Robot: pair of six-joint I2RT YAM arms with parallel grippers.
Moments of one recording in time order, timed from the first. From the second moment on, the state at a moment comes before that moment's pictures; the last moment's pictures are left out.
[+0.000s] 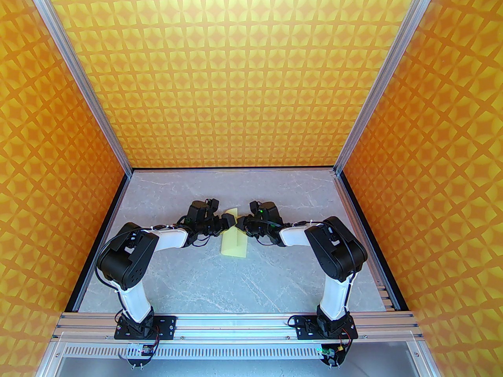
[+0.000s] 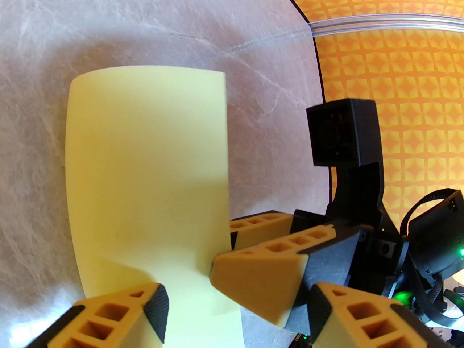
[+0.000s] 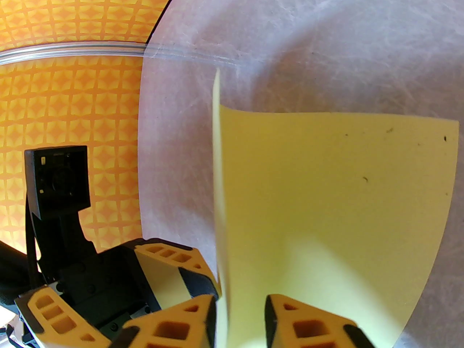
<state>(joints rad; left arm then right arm) -0.49 1.82 0.88 0.36 0.59 -0.92 0.47 1.90 0.88 0.42 -0.58 0.97</state>
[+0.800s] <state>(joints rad) -0.44 1.78 0.97 0.04 0.56 -0.73 0.43 1.89 0.81 0.44 -0.58 0.96</state>
